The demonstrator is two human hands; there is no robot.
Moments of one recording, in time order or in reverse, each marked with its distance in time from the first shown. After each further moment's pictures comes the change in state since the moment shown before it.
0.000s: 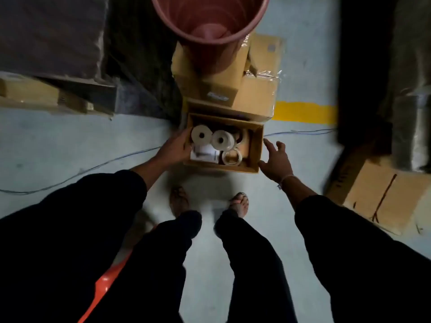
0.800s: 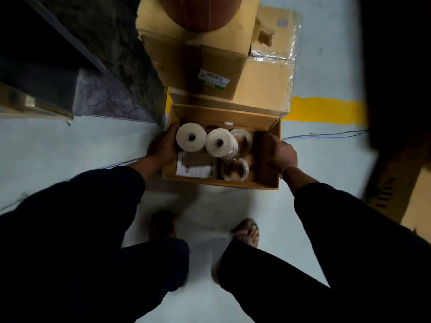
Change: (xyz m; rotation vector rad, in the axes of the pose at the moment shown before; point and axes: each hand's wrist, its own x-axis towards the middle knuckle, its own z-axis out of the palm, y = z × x) left_hand 0.159 -0.138 0.113 0.078 0.147 -0.054; right_hand 0.182 0.069 0.122 -0.147 0.078 0.055
